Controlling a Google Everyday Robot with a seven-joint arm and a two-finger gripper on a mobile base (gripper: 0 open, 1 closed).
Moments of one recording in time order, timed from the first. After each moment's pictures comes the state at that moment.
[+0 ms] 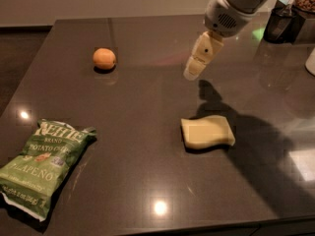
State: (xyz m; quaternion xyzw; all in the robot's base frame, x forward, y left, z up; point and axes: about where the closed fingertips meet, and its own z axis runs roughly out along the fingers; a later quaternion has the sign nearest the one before) arm 0.590 -0.111 0.966 -0.56 0.79 0.03 0.25
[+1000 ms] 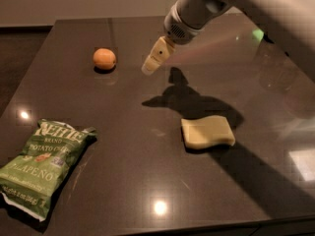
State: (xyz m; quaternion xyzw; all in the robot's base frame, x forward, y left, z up) arm 0.660 -0.024 0.928 -0.50 0.80 0.07 0.31
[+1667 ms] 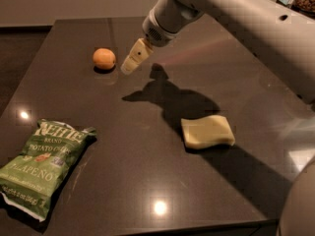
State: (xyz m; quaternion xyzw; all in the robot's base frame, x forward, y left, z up) arm 0.680 0.036 0.915 -0.51 0.79 0.10 0.33
